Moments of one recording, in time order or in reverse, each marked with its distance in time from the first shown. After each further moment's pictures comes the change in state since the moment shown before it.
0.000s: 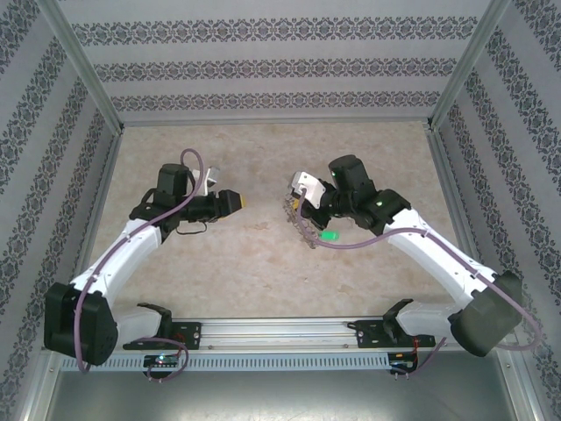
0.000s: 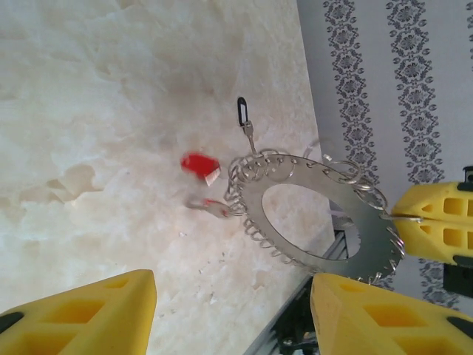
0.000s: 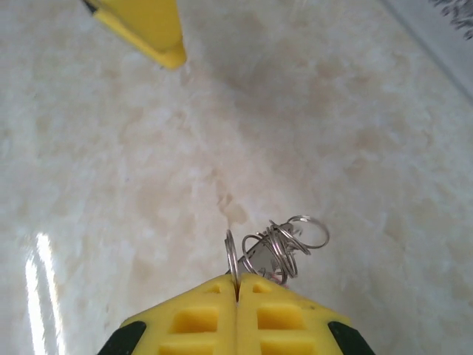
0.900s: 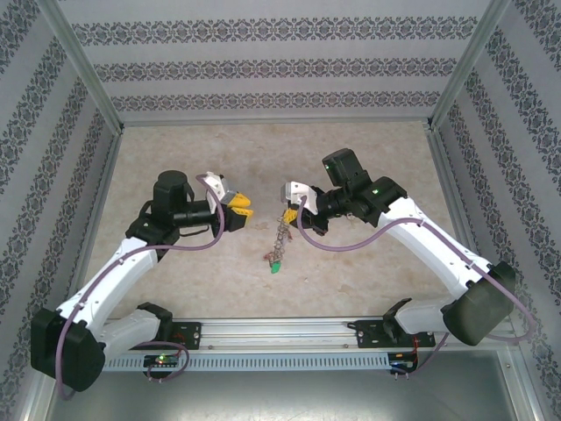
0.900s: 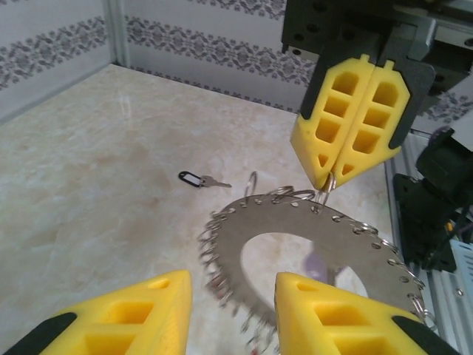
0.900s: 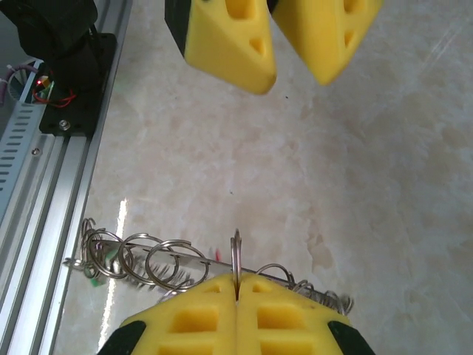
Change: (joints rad) left arm -0.108 -0.129 -0.061 0.211 0.120 0.821; right arm 0.000 0.069 0.116 -0.180 -0.302 -0.230
